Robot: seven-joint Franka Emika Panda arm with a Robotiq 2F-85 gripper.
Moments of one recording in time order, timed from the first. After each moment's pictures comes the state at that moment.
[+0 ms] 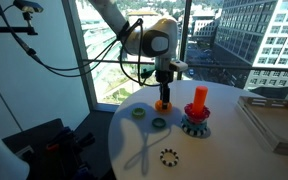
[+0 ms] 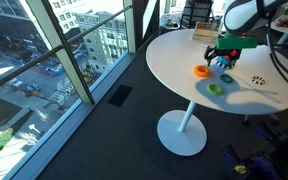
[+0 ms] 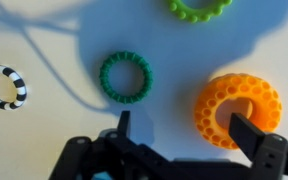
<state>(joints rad) 0.01 0.45 -0.15 -1.98 -0.06 2.35 0.64</state>
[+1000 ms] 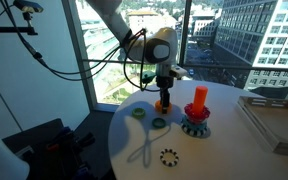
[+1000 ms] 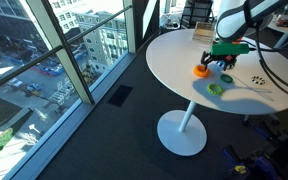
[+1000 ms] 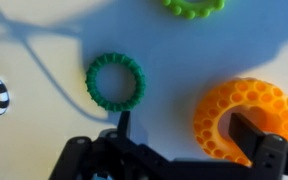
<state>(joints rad) 0.03 0.53 -0.15 -1.93 -0.06 2.35 0.67</state>
